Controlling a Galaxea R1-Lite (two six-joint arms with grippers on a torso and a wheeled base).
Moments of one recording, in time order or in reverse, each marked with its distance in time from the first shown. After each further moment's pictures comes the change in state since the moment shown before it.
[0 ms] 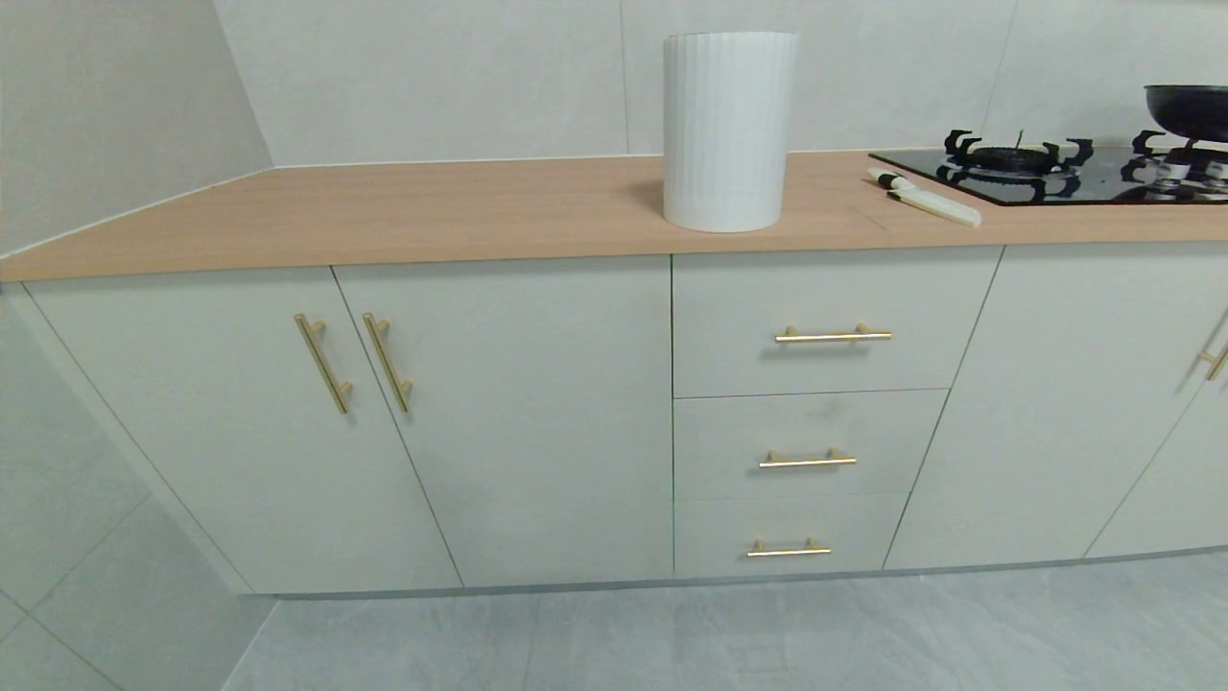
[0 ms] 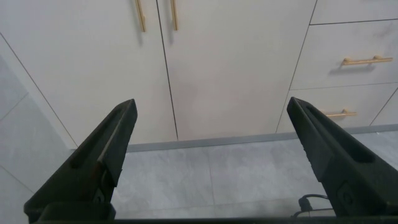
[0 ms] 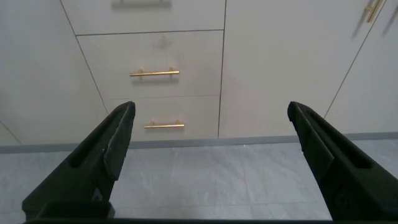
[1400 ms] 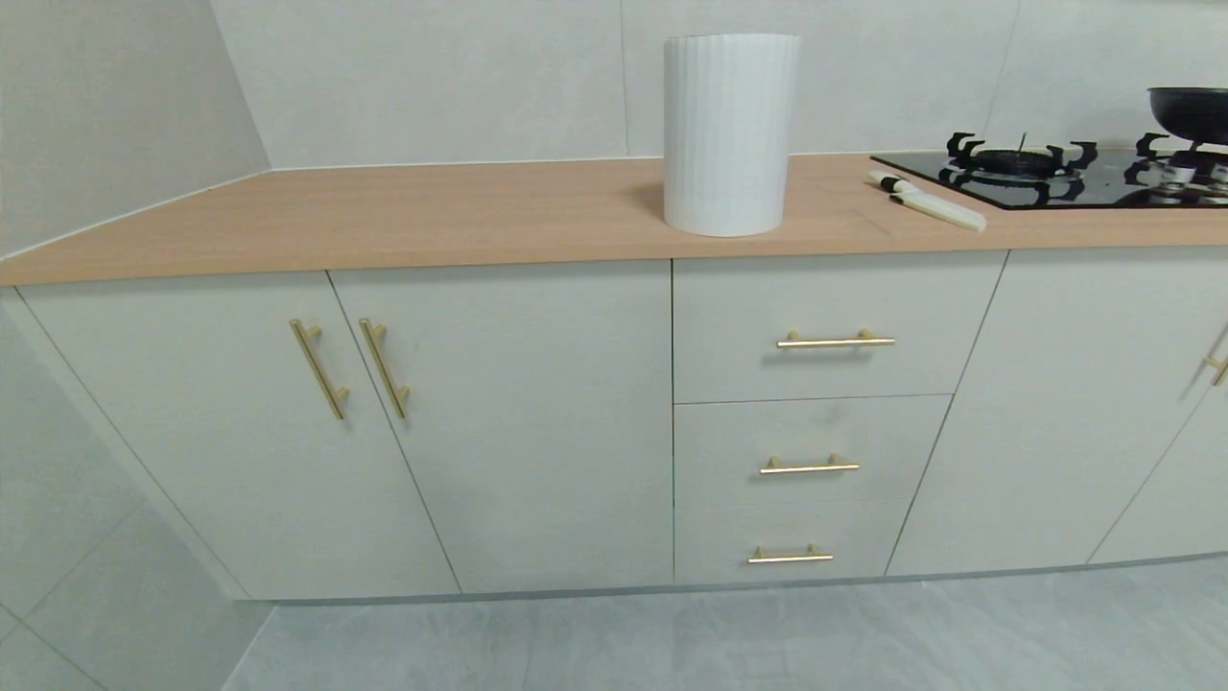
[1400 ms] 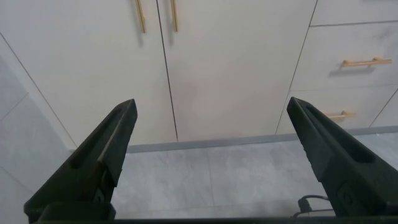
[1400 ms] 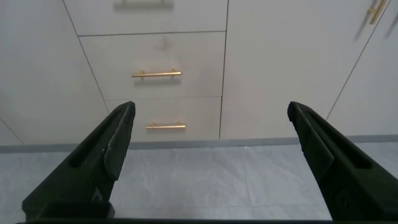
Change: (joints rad) left arm 0.000 0.000 0.000 -0.002 0.001 -0.004; right arm 0.002 0.000 0.002 0.003 0.006 0.000
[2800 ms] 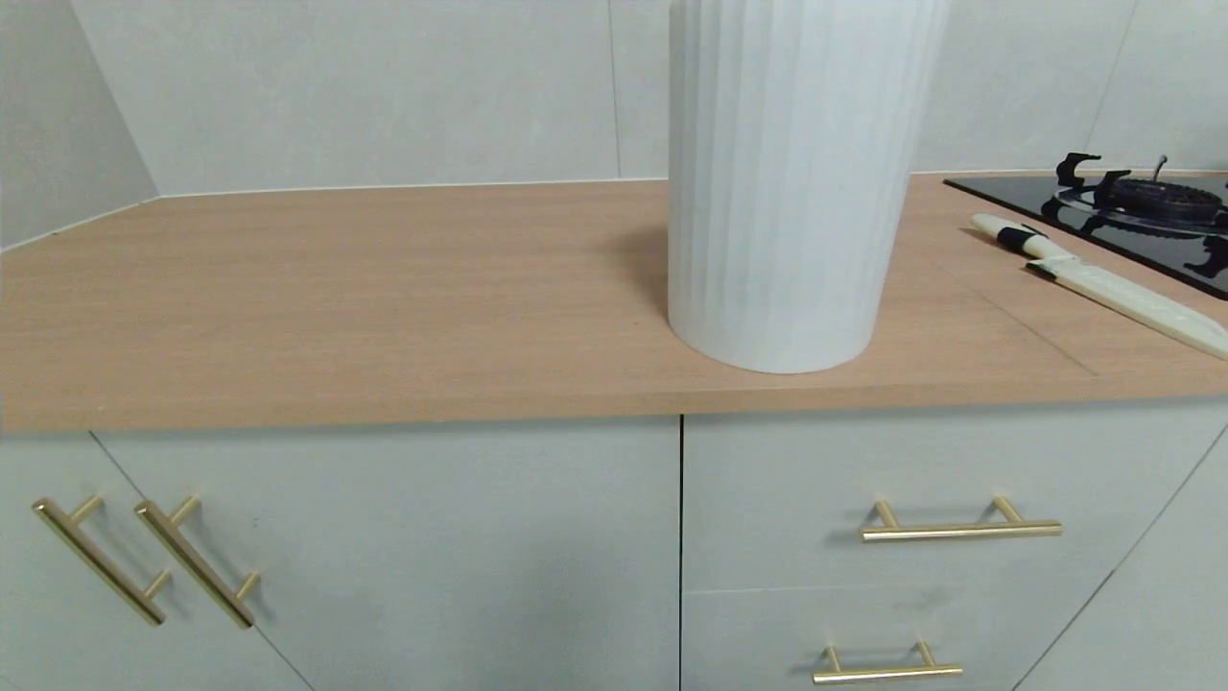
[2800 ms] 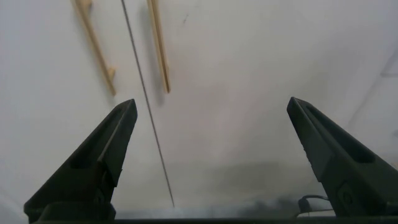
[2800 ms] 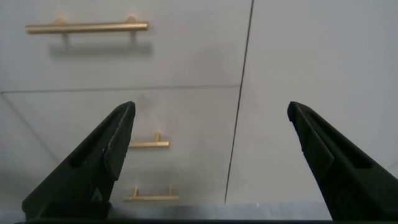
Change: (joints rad) left arm 0.000 0.000 0.000 0.000 0.000 0.001; right arm 0.000 0.001 0.000 0.000 0.000 0.000
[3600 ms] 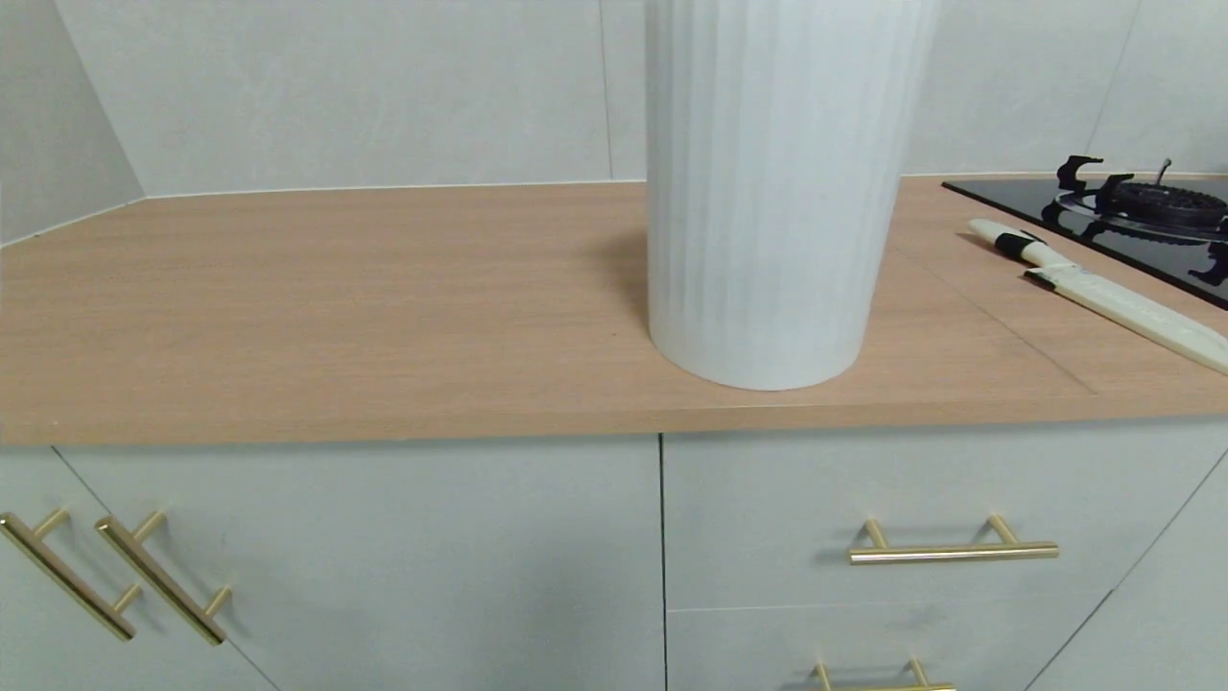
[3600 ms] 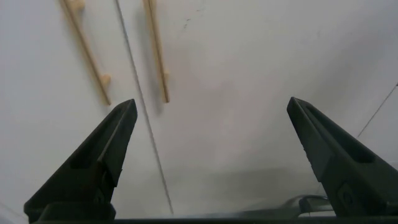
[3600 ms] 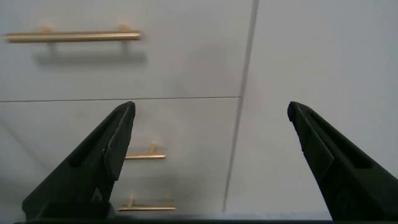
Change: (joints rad) left arm 0.000 0.000 0.000 -0.001 0.000 0.001; right arm 0.000 0.001 0.000 0.000 0.000 0.001
